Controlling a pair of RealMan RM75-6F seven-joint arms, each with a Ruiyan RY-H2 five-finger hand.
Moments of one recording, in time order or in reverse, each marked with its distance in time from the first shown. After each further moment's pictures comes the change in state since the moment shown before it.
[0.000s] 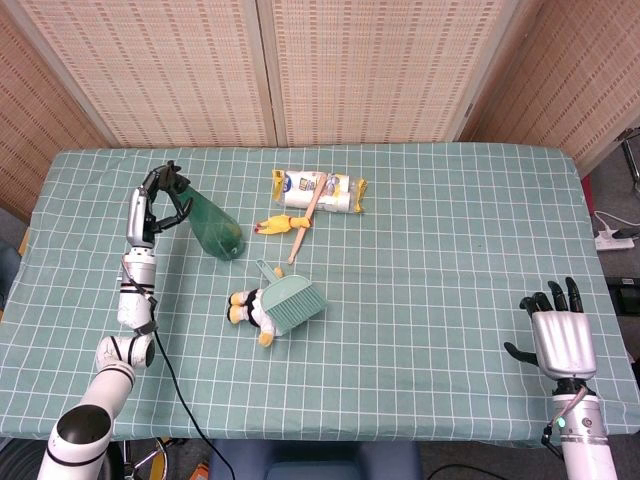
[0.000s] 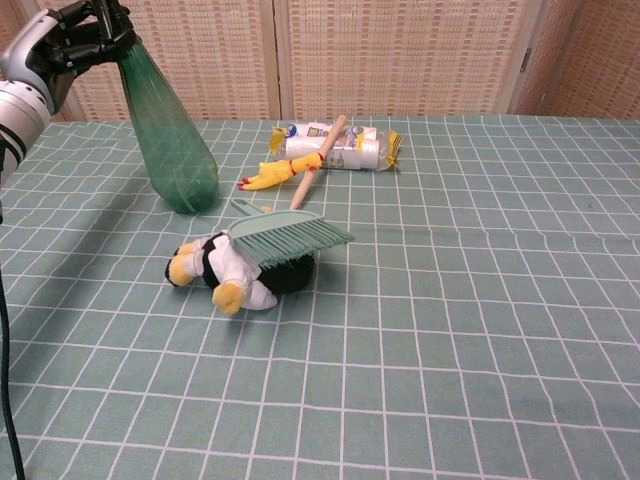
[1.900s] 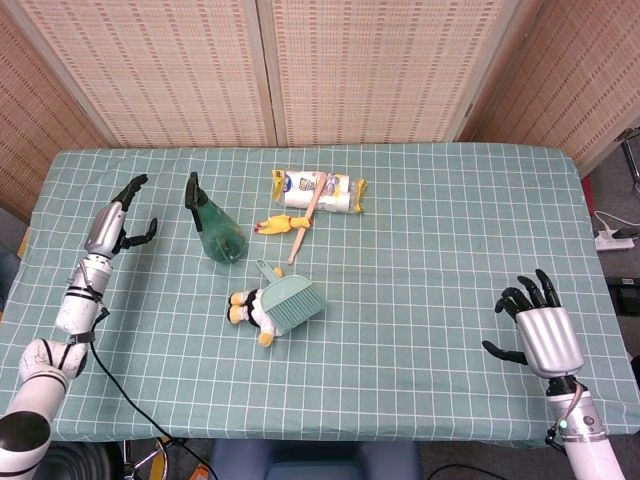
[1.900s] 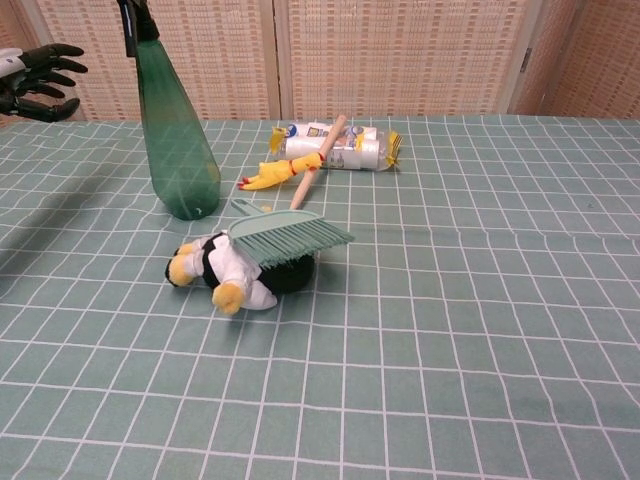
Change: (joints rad) left arm 0.143 0.262 0.232 -0.121 0.159 -0.135 0.335; right arm 0.024 -0.012 -0.032 0.164 -0.242 -0.012 0.366
